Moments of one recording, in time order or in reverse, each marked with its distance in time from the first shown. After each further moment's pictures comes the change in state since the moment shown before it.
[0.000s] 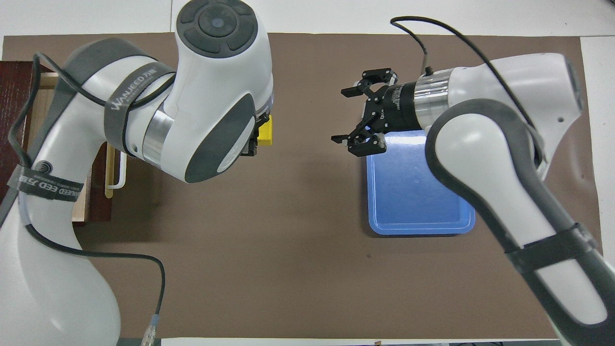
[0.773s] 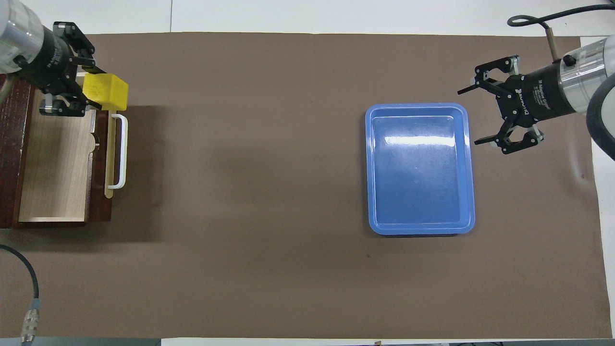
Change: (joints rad) left arm 0.417 -0.115 0.012 0.000 -0.063 -0.057 0.461; right arm -0.288 -0.038 -0.005 0.135 -0.428 -0.423 -0.763
